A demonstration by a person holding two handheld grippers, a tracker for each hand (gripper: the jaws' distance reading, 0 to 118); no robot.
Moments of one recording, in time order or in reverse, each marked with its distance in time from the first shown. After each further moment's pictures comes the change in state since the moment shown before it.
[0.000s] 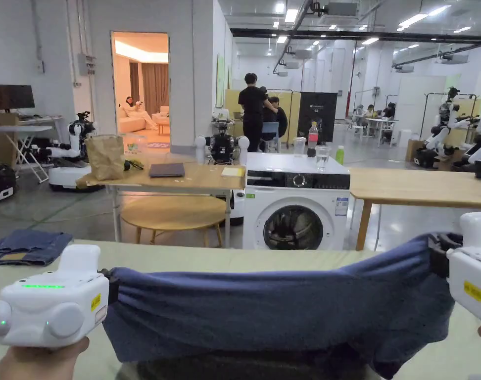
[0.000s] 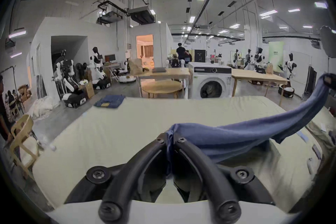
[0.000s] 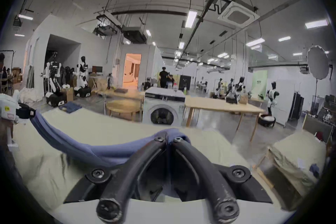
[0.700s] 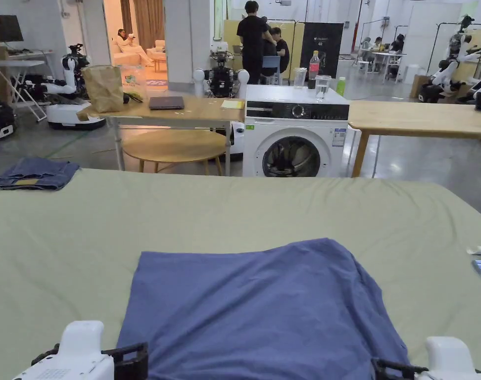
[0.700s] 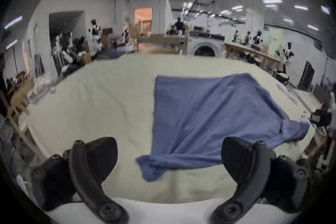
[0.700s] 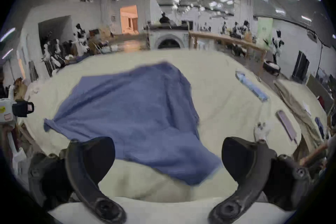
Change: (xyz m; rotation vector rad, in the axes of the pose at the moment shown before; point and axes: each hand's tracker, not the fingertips) left arm 0.036 -0.191 0.118 -0.161 -0.040 0.021; right arm -0.050 -0.208 0.126 -0.398 0.069 -0.108
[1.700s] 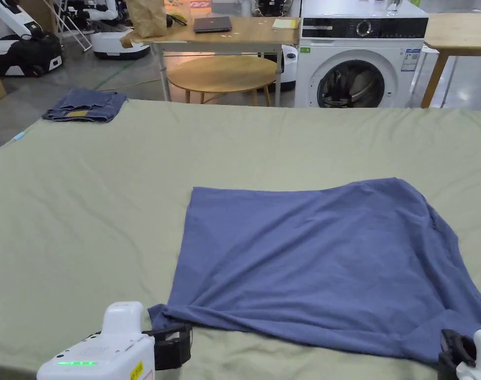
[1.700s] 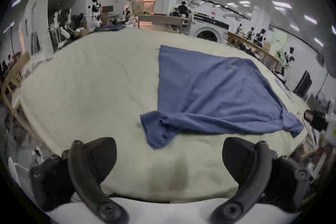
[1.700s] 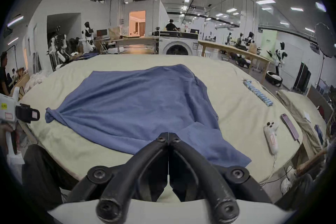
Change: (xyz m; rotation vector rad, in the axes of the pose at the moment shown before) left arm -0.058 -0.060 -0.044 -0.217 -0.043 0.152; right arm -0.047 -0.045 -0.009 0.000 -0.018 0.061
